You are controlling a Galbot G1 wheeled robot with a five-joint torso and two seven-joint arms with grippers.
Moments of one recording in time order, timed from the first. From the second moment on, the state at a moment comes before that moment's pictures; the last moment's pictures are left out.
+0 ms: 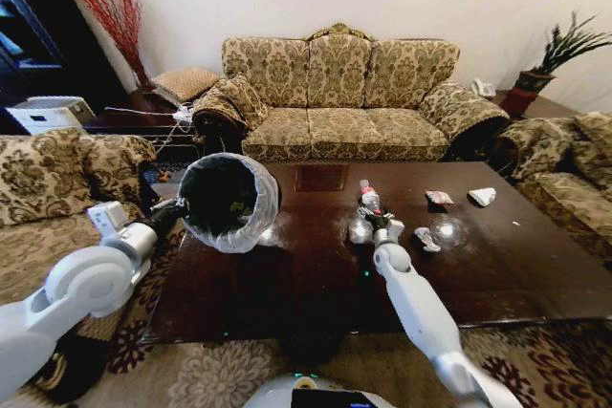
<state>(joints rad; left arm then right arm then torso) 1.68 -0.41 -0.98 -2.32 -1.46 0.16 -0.51 -0.71 1.31 0.27 1.19 0.53 0.01 0.18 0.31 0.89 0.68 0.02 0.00</state>
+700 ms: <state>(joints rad) 1.68 -0.42 -0.97 -2.36 -1.47 0.17 -0.51 -0.58 1.38 0.22 0.91 0.50 0.00 0.12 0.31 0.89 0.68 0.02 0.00</state>
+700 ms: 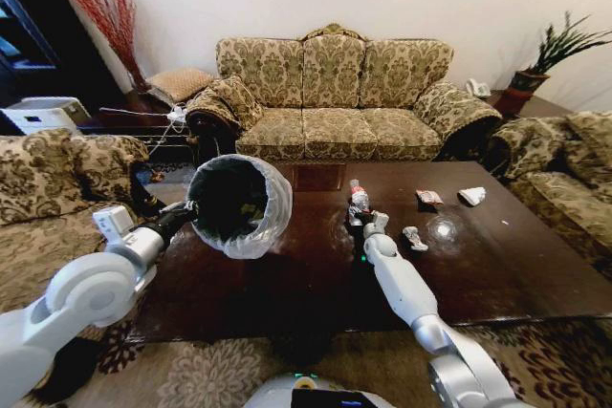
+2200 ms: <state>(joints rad) 1.65 -0.15 -0.98 -2.32 -1.64 0.21 -0.58 -0.82 1.30 -0.26 2.06 0.33 -0.03 0.00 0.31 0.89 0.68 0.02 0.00</state>
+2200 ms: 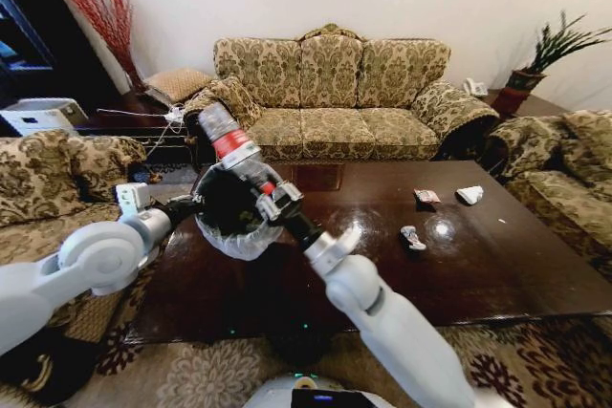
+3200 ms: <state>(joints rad) 1.67 -0.22 -0.97 -2.29 -1.57 0.20 -0.55 -1.16 1.23 0.03 2.33 0.35 0.04 0.07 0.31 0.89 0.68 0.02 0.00</state>
